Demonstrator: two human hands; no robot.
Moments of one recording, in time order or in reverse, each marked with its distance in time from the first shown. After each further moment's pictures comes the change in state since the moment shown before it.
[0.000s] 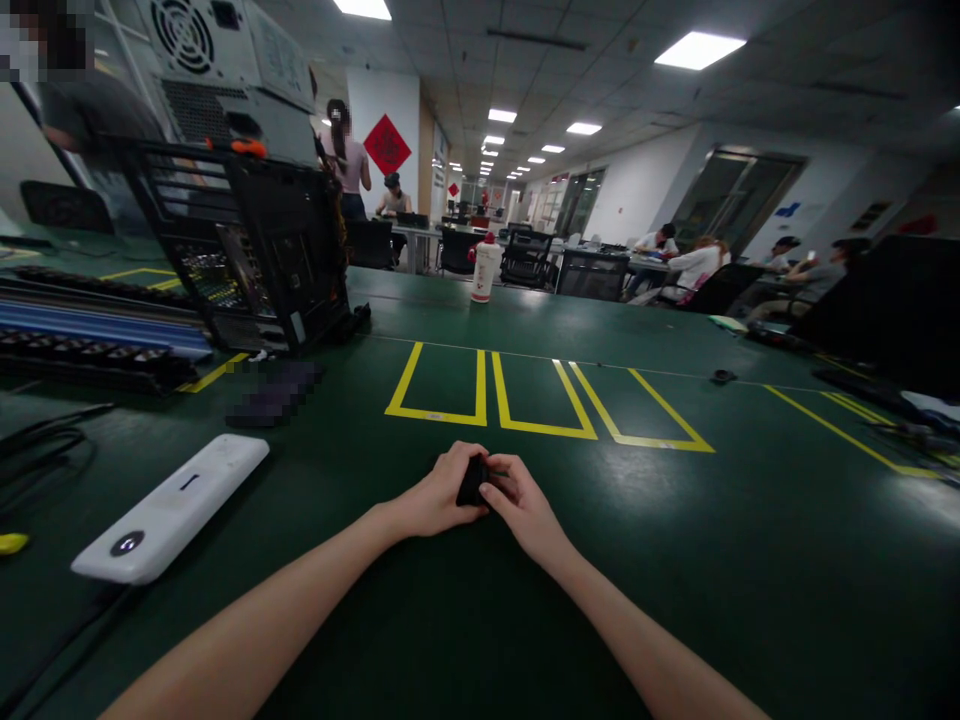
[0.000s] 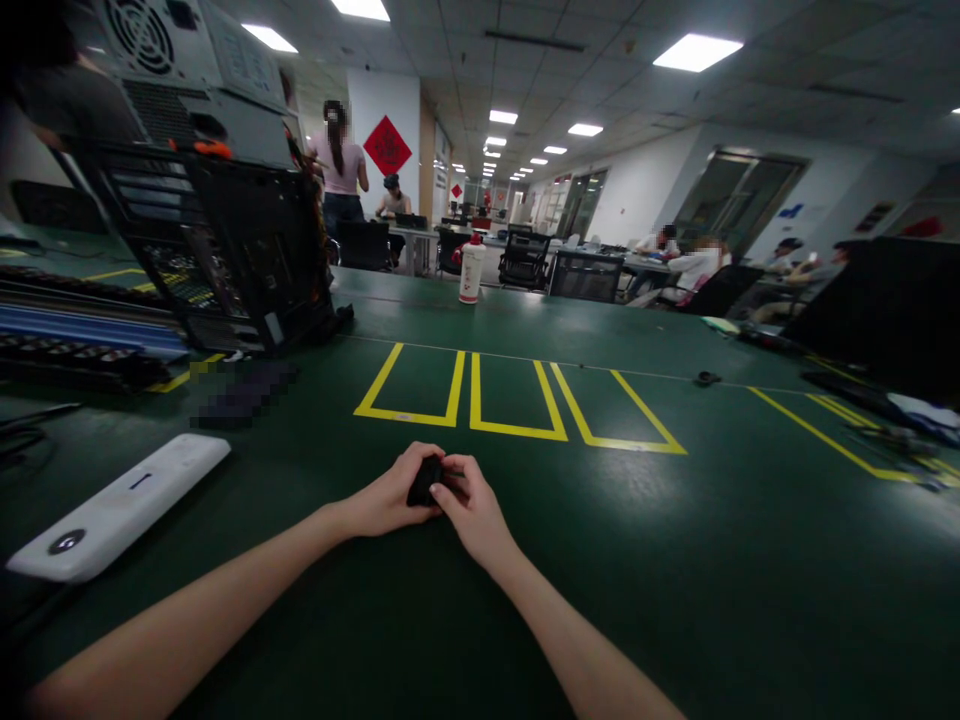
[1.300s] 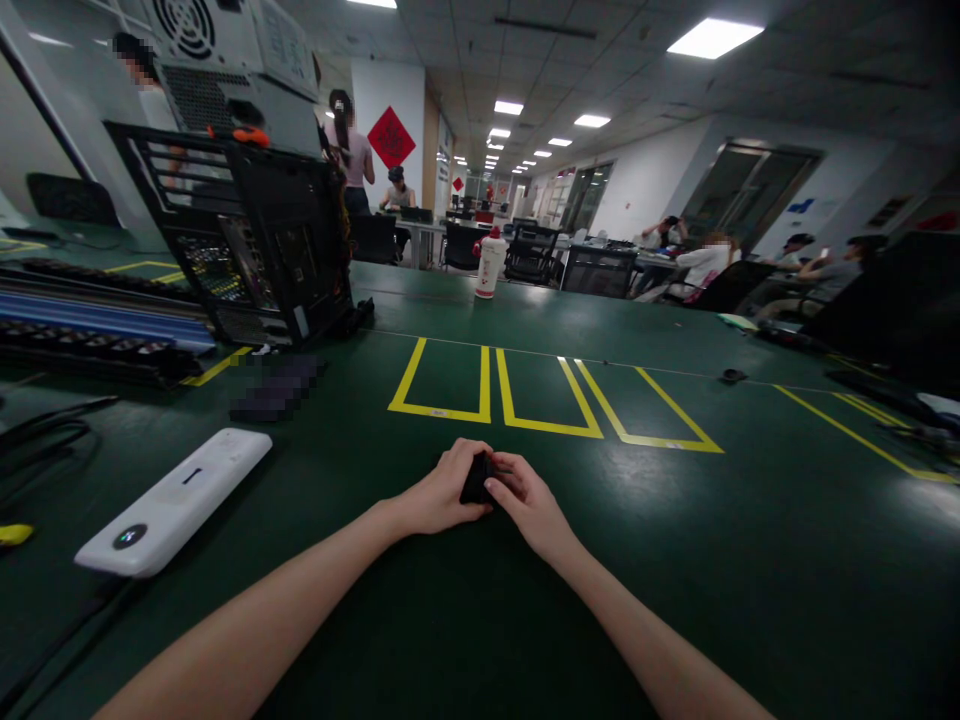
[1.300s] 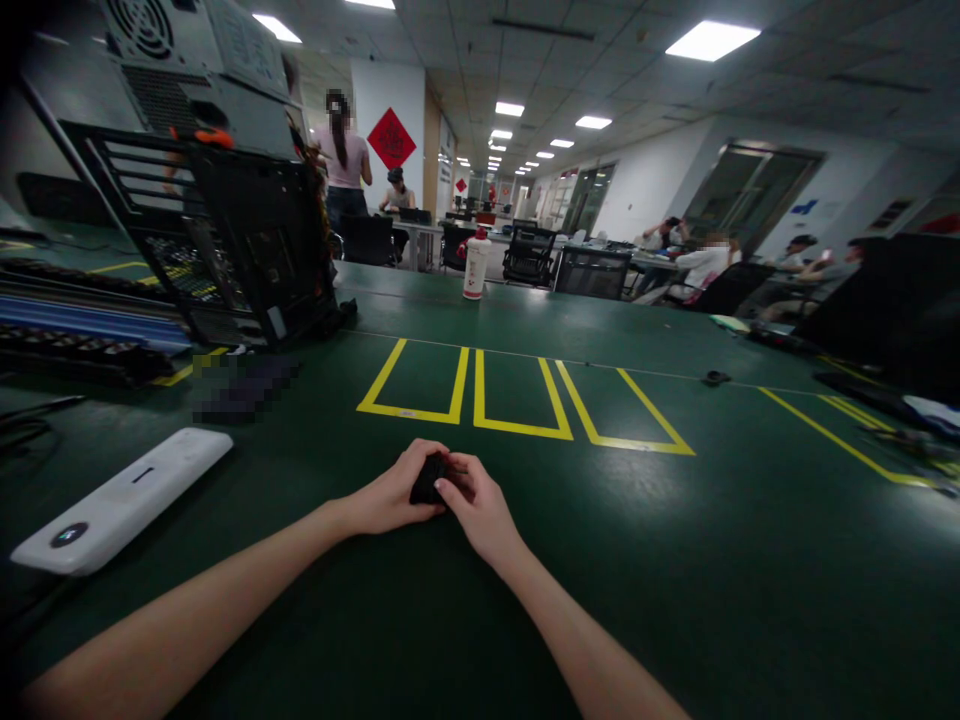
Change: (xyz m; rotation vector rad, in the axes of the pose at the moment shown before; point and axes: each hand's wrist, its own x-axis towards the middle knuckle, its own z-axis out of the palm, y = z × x) left_hand 0.000 -0.002 0.000 -0.001 -0.010 -0.002; right_hand 0.003 0.006 -0.005 -0.066 -0.008 0.029
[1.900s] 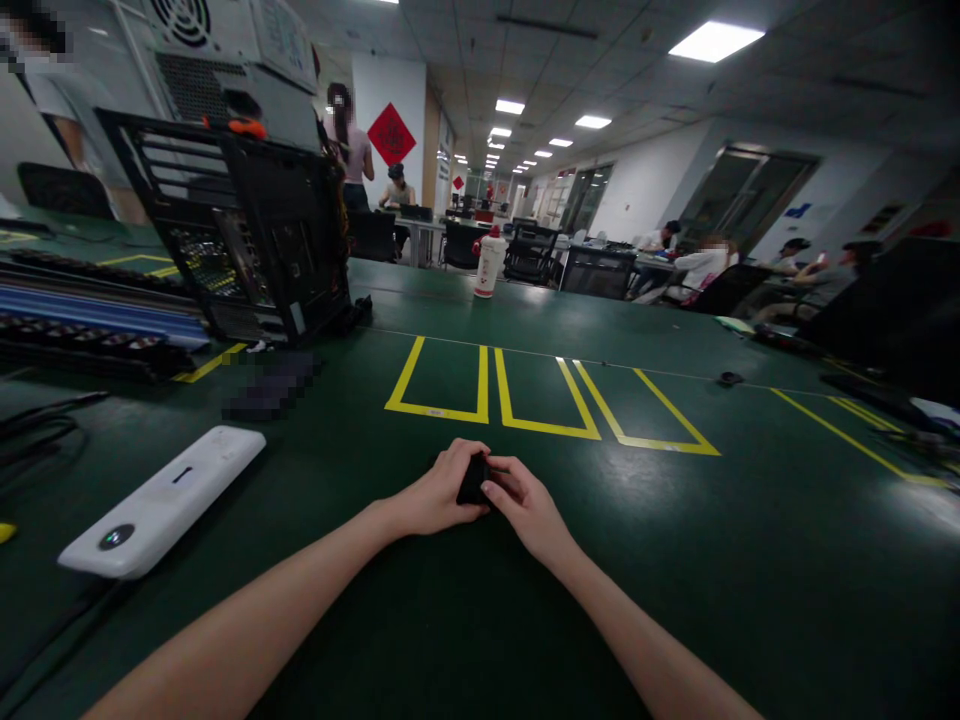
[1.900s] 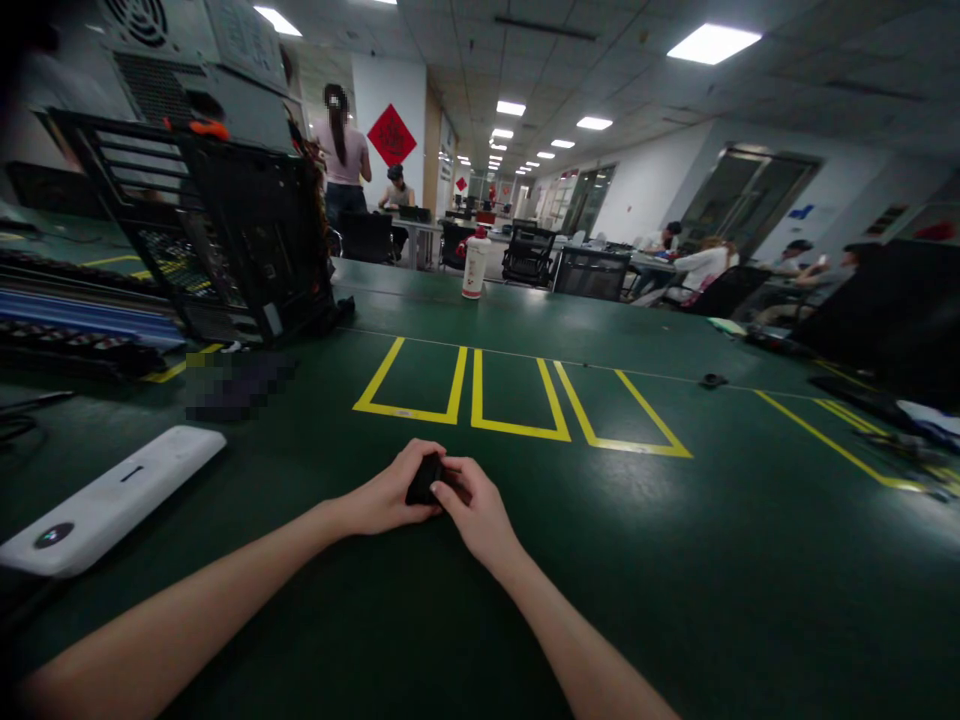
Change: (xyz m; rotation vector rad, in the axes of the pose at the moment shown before) left_hand 0.001 -0.002 0.001 0.000 0.002 -0.011; right_hand -0.002 -0.003 0.000 0.010 -0.030 -0.021
